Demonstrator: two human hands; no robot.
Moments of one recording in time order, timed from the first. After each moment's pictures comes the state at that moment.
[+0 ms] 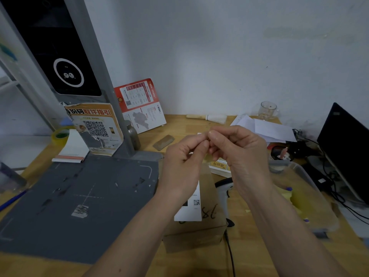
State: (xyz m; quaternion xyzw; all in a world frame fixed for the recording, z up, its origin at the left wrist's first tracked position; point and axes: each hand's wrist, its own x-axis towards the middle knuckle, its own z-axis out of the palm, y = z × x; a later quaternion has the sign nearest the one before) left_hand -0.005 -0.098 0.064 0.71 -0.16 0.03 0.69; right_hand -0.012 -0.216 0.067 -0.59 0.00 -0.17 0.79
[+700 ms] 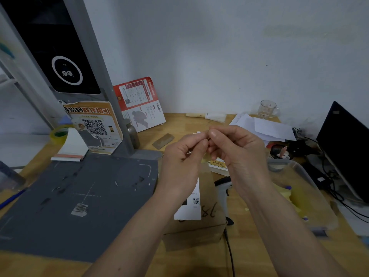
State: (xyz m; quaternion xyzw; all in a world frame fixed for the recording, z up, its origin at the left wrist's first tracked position) left_hand -0.005 -0.097 0.063 0.70 -0.15 0.02 0.69; right_hand -0.012 -0.215 0.064 -0.58 0.00 -0.15 0.80
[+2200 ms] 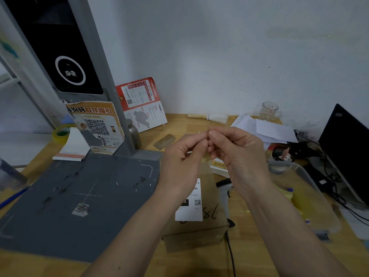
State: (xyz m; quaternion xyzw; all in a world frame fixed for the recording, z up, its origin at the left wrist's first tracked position) left_hand 0.000 -0.094 0.063 0.70 -0.15 0.03 0.70; right_hand -0.003 -0.212 0.062 -0.56 0.00 -0.14 0.82
